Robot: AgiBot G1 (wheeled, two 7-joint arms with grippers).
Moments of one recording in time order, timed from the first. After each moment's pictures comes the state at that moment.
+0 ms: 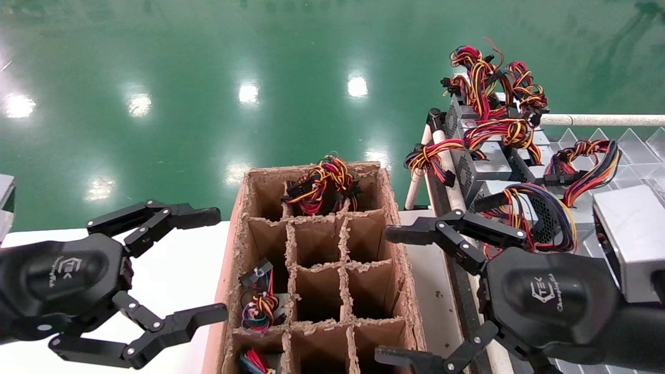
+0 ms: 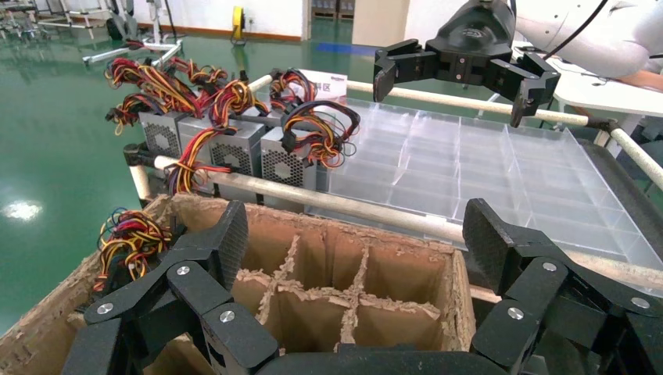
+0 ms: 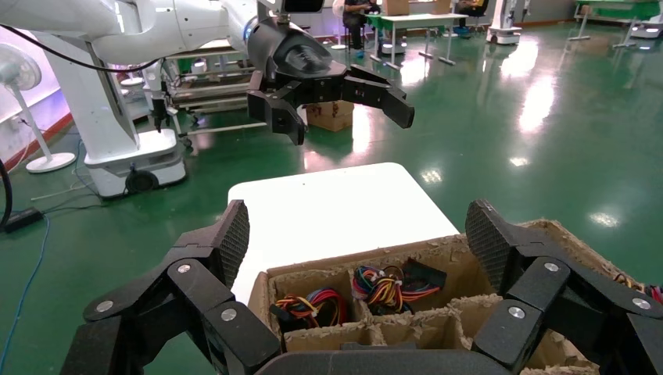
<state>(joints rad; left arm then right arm) -1.09 0.54 0.43 -1.22 0.60 1.40 -0.10 1.07 -0.61 -0.28 1.28 -0.73 -1.50 0.19</state>
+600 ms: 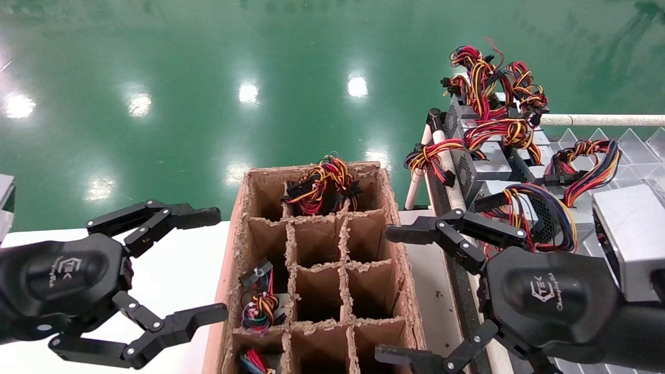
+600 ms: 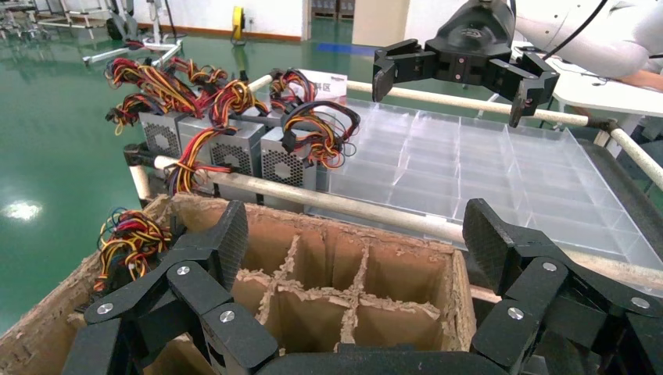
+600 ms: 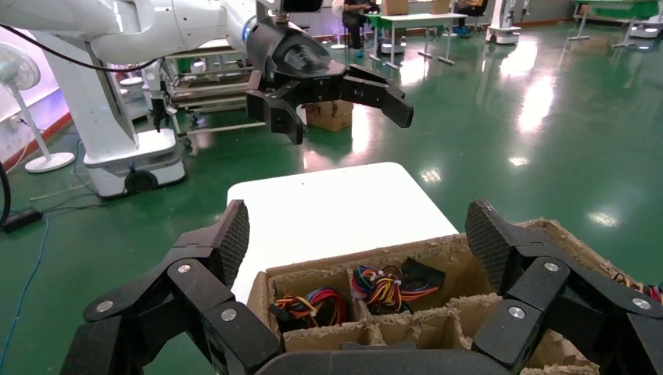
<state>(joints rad) -1.09 0.54 0.43 -1.22 0.60 1.40 -0.10 1.07 -0.61 -0.28 1.28 -0.73 -1.49 0.19</state>
